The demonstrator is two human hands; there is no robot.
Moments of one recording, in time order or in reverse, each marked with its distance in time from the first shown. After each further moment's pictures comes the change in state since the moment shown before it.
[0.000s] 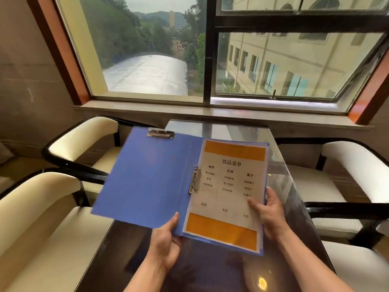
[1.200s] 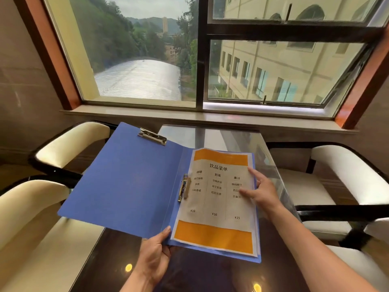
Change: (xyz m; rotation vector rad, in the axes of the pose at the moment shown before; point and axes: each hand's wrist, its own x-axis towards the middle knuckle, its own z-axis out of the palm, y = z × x) left_hand 0.000 0.002 -0.006 0.147 0.092 -0.144; right_hand 0.032 -0.063 0.009 -0.402 -0.050 -0.072
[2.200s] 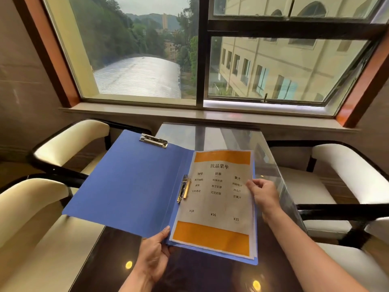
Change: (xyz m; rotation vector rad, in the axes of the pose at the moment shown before) left_hand 0.009 0.000 -0.005 0.086 0.074 0.022; right_hand 0.004 0.010 0.011 -0.104 0.261 0.130
